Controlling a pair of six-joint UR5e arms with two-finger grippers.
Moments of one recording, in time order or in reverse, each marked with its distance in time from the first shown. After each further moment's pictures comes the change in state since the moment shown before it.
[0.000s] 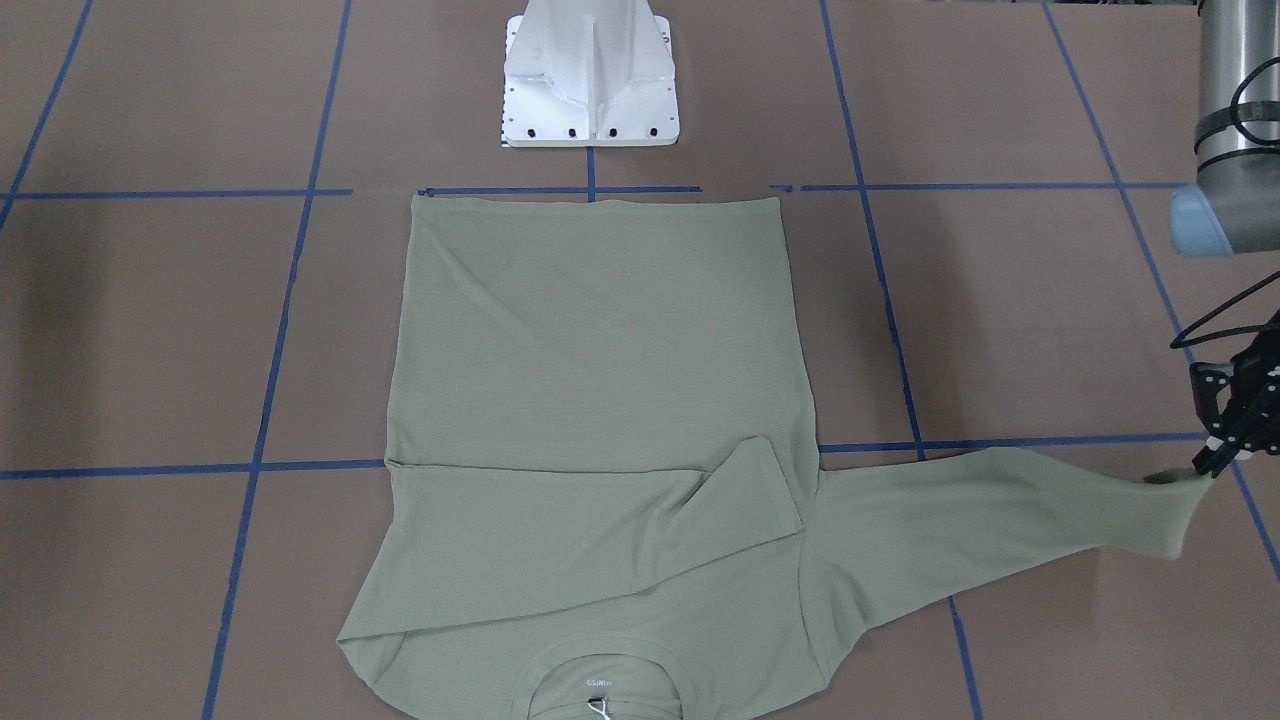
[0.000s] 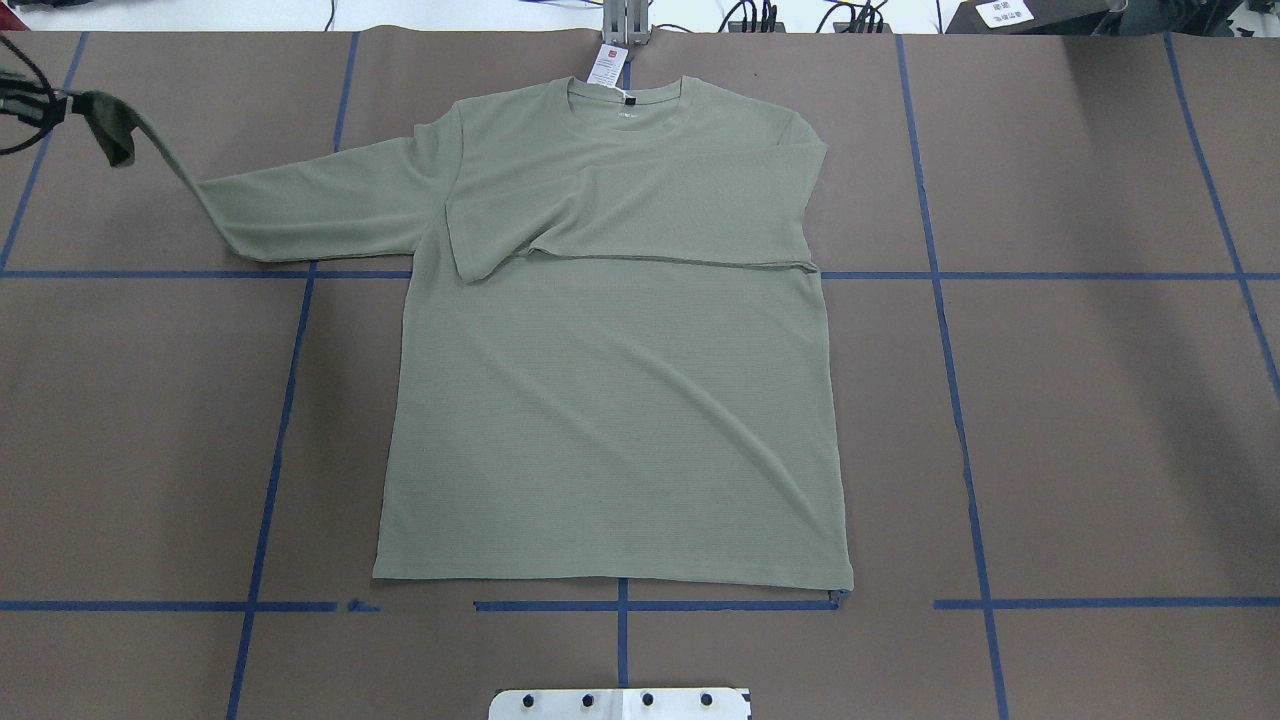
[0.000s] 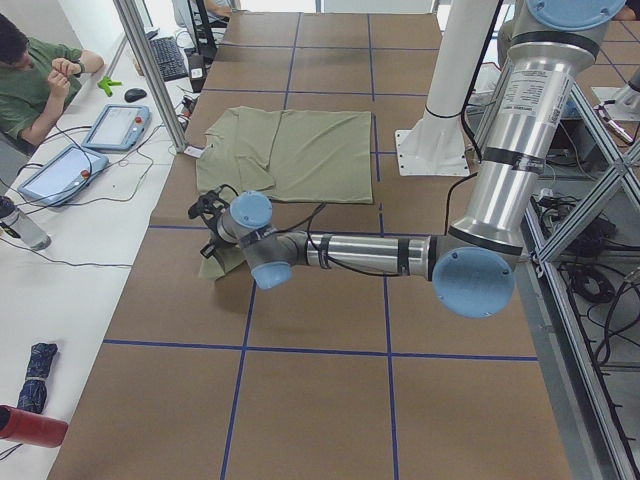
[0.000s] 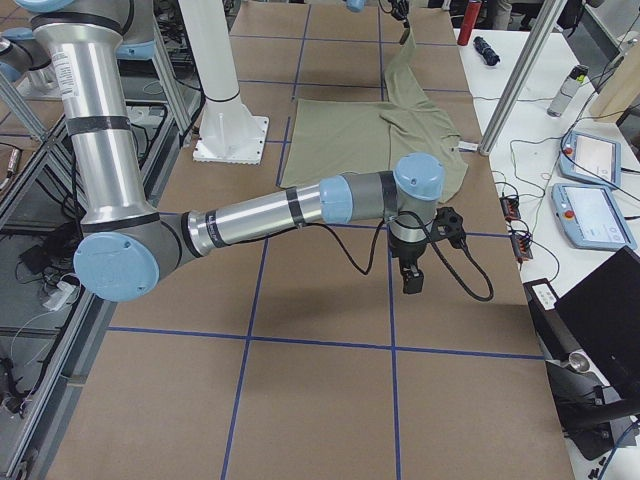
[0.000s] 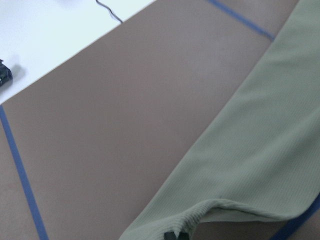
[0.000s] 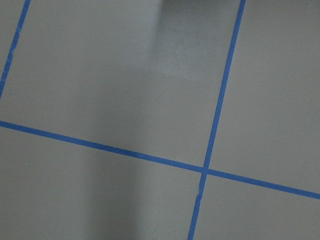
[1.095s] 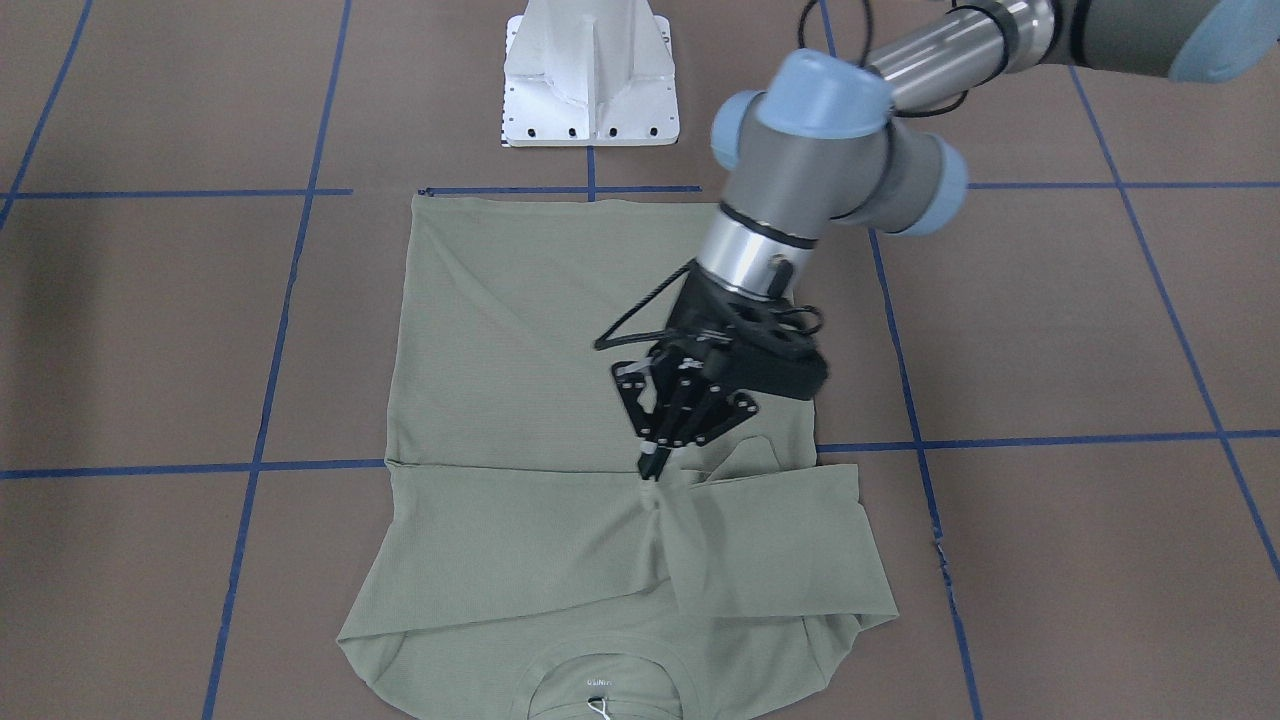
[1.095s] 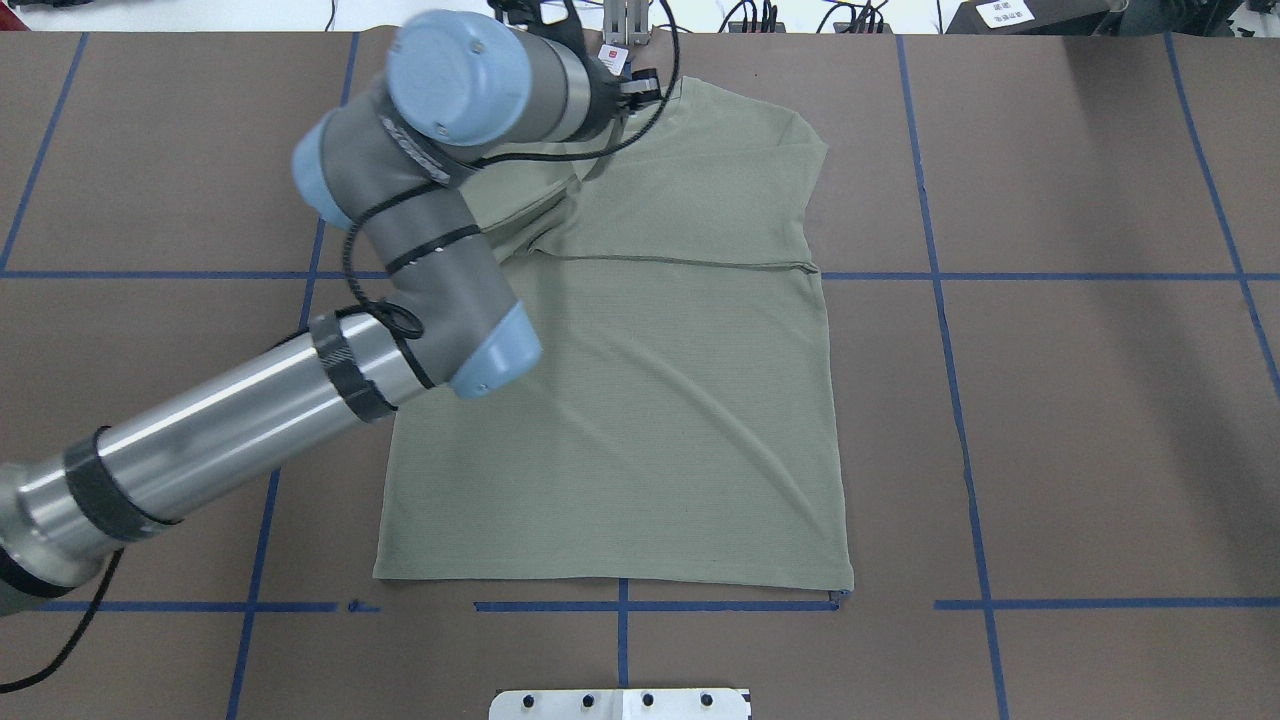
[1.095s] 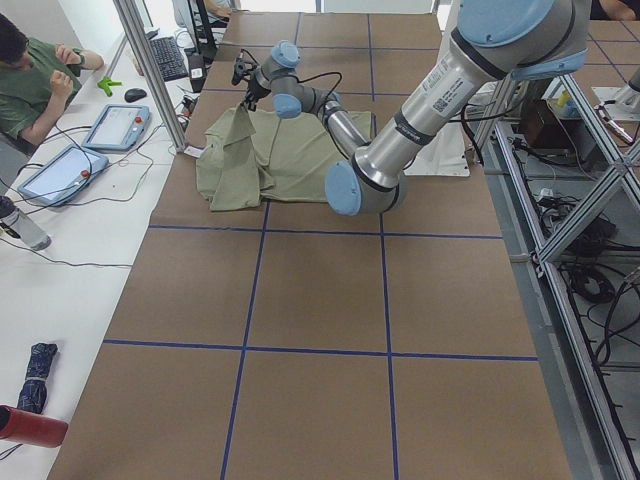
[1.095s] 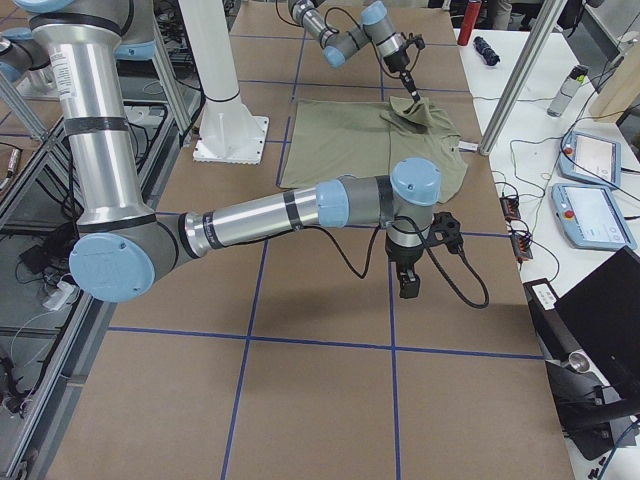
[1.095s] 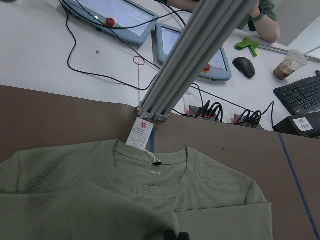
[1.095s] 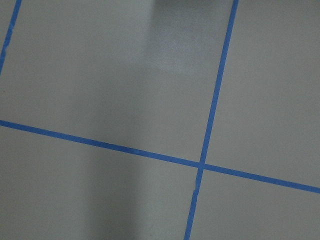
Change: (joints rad) left arm 0.607 -0.674 0.078 0.440 0.607 -0.780; right arm 0.008 -0.011 -0.001 0.000 -0.001 0.003
